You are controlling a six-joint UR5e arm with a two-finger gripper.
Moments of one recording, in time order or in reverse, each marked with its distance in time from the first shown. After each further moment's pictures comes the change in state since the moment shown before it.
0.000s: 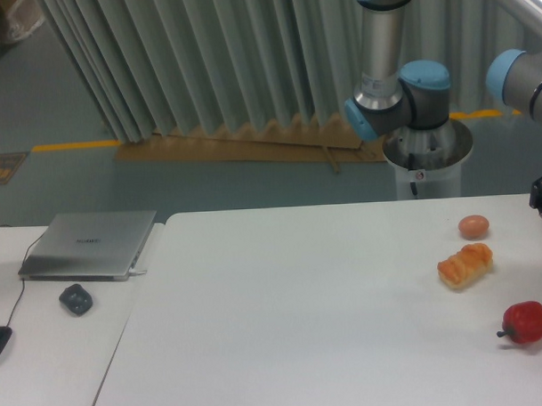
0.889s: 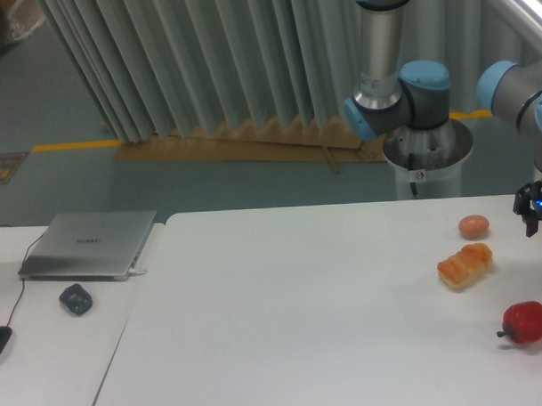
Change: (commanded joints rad) arm -0.032 -0.008 -0.055 -0.011 0.011 -0.035
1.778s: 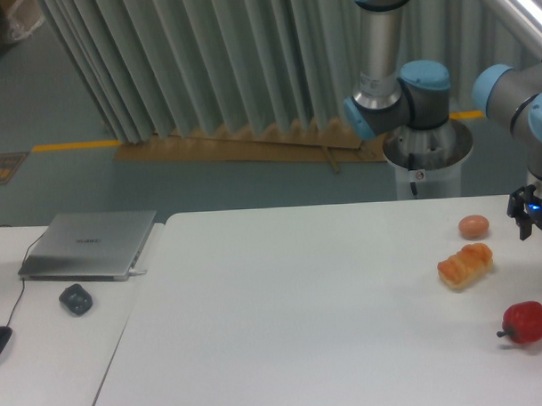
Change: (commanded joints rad) arm -0.011 -0.006 0.011 0.009 -0.017 -0.002
